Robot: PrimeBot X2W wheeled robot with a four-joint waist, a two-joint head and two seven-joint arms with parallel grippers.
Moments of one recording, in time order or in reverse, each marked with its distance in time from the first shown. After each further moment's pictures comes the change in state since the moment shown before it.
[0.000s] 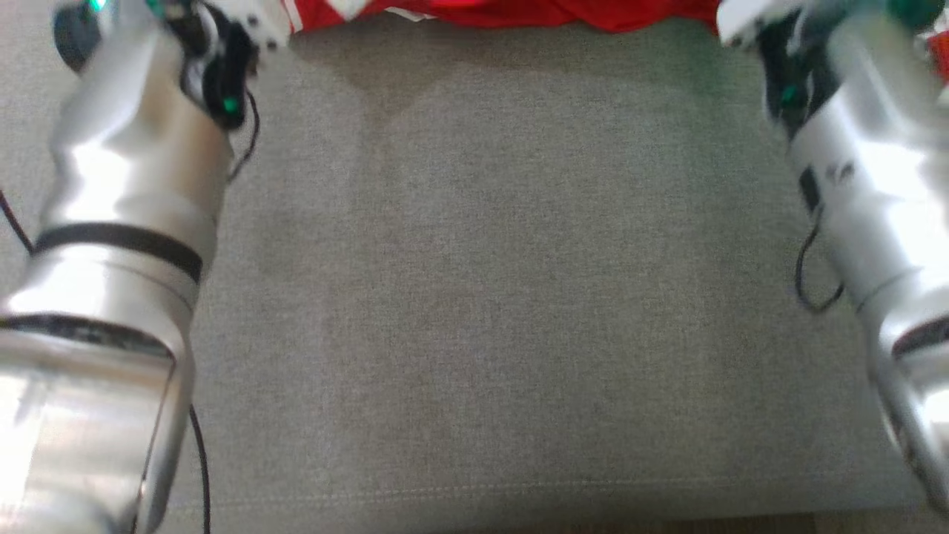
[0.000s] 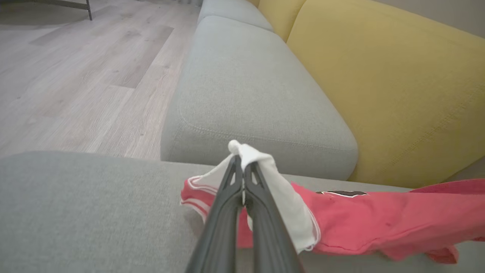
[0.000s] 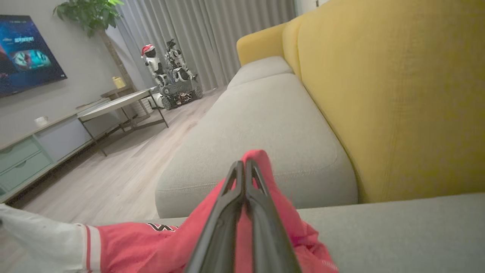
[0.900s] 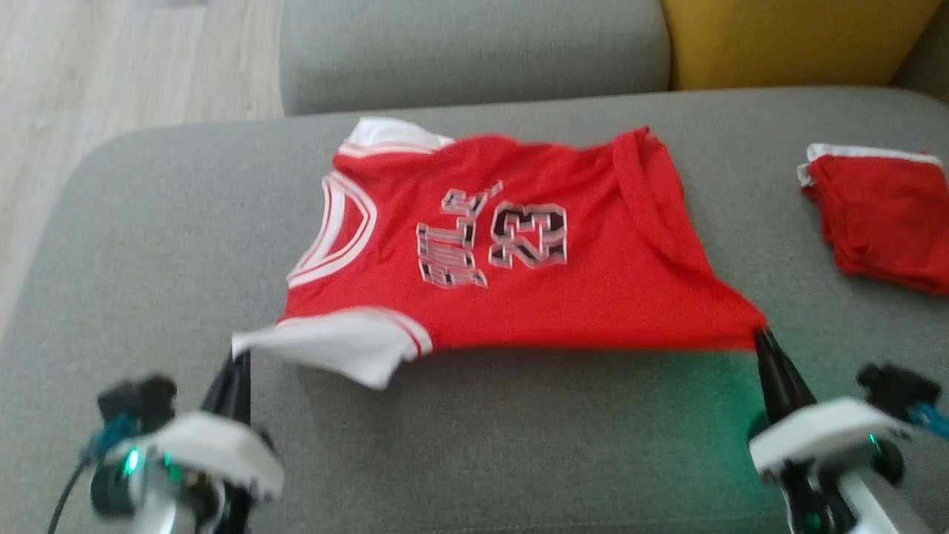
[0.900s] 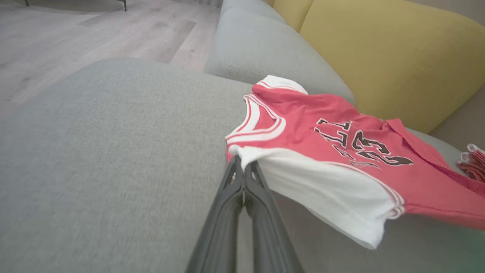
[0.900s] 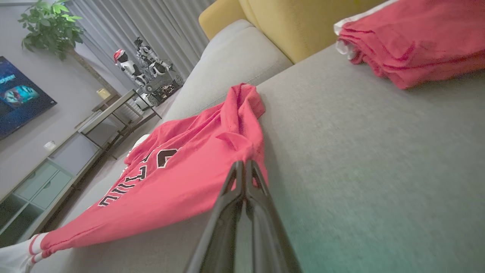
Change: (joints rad) left arm 1.227 0.171 0.112 -0.980 0.026 0.152 0.024; right arm 1.074 -0.143 -0.101 -0.599 0.235 0.000 0.021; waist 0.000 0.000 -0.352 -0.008
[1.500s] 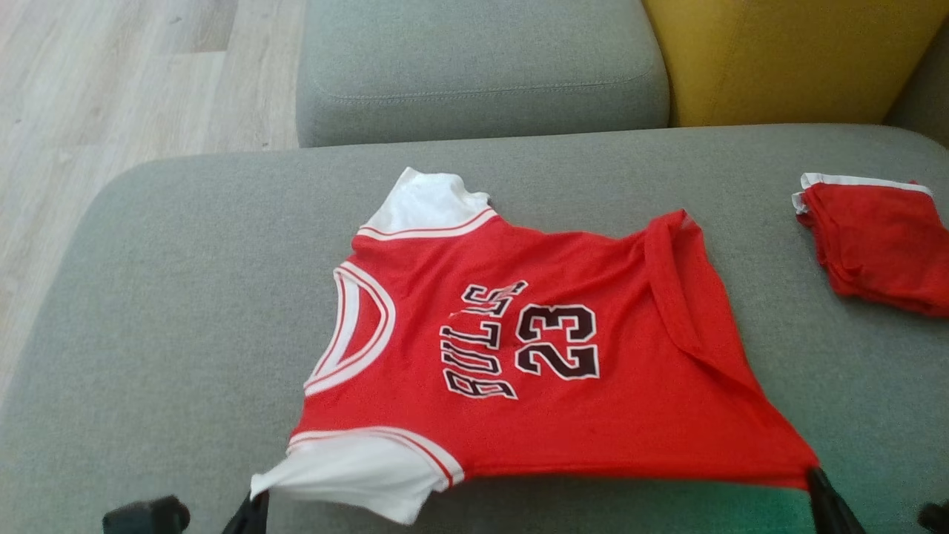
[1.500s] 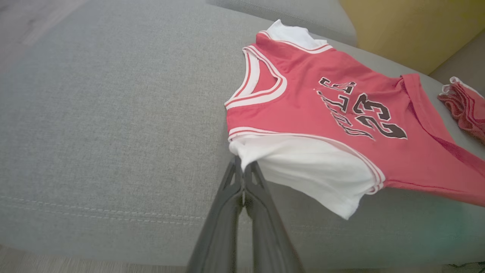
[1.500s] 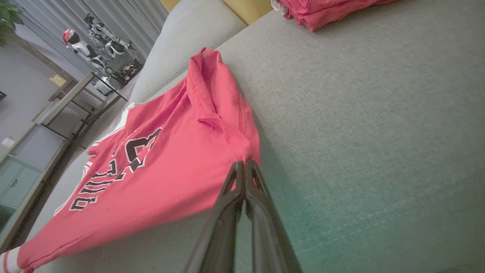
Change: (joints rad) left arm 0.512 0.113 -0.028 -0.660 0.029 0.272 0.346; right arm 0.510 0.210 -0.432 -0.479 -0.255 0.000 0.343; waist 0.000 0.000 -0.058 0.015
